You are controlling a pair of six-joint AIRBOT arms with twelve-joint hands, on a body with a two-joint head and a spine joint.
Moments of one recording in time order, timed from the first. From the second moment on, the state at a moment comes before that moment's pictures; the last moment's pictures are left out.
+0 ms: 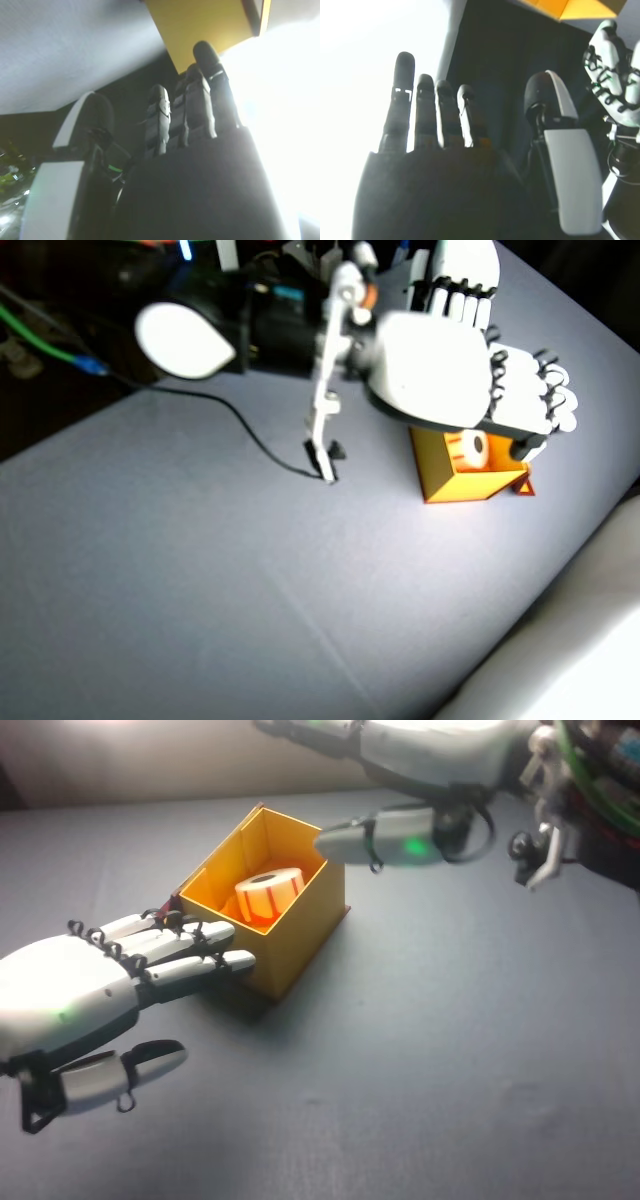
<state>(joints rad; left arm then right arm) 0.94 -0.88 1.05 0.14 -0.99 0.68 -0.25 -1.20 1.24 -0.25 0.47 -0.84</state>
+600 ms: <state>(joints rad) 1.00 -0.83 1.01 -0.04 -1.18 0.77 -0.73 -0.84 0.99 -0.07 0.98 -0.82</state>
